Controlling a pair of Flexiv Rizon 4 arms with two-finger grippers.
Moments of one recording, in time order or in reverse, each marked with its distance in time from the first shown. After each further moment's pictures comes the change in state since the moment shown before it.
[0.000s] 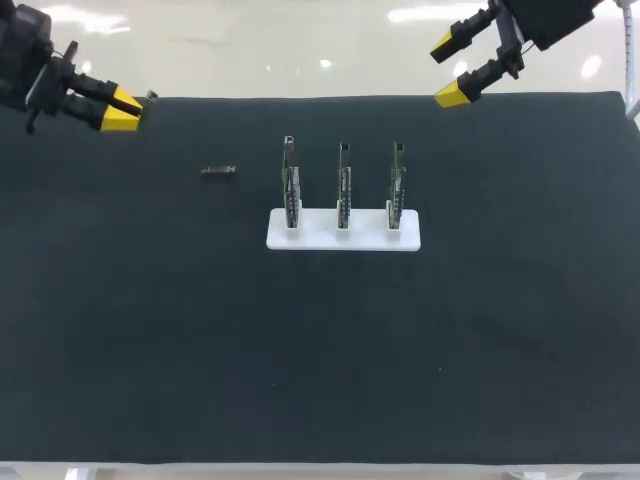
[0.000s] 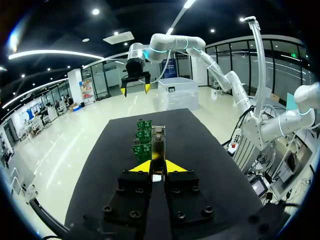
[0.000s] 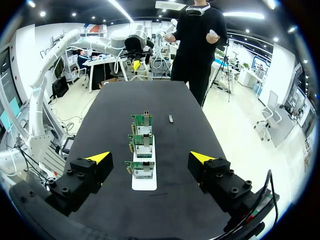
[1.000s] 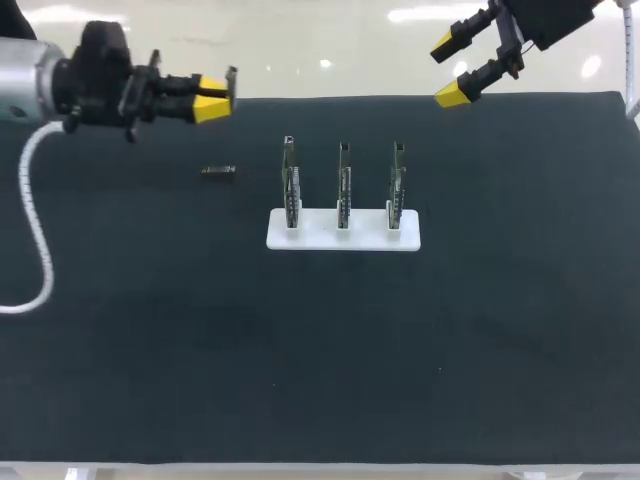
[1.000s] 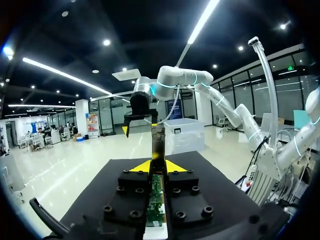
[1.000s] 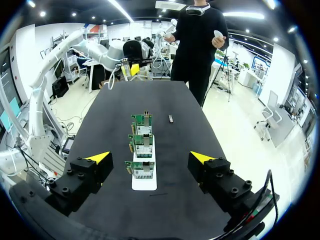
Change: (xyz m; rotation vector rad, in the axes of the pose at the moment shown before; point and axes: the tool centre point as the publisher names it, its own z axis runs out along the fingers) left arm -0.069 0.019 0.096 -0.050 -0.402 -0.026; right arm 0.000 0.000 0.000 0.000 0.000 0.000
